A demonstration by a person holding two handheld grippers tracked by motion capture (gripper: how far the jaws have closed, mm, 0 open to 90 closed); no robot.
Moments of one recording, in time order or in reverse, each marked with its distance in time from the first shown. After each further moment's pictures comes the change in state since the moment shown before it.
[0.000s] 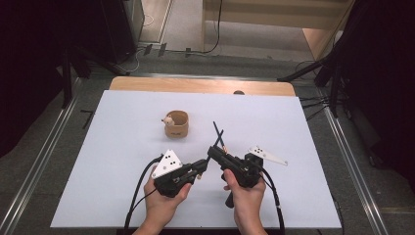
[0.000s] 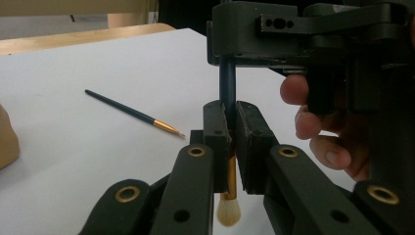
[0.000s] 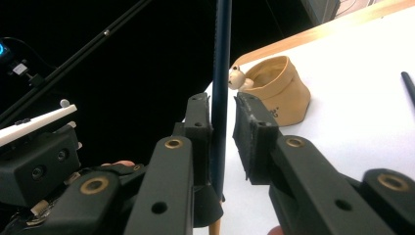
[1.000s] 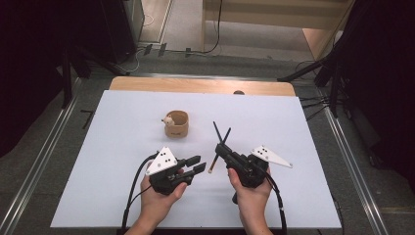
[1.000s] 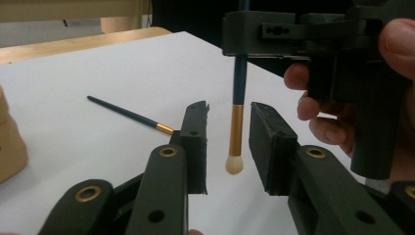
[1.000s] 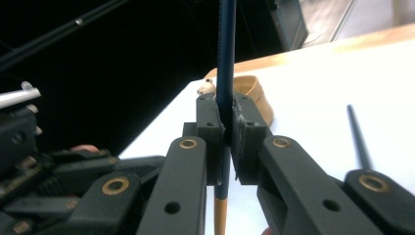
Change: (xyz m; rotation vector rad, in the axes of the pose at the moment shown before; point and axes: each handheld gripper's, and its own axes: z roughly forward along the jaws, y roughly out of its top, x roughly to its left) left arm 0.013 0.006 -0.009 -0.006 -0.028 0.014; right arm 0.000 0.005 -0.009 -0.041 -0.122 -0.182
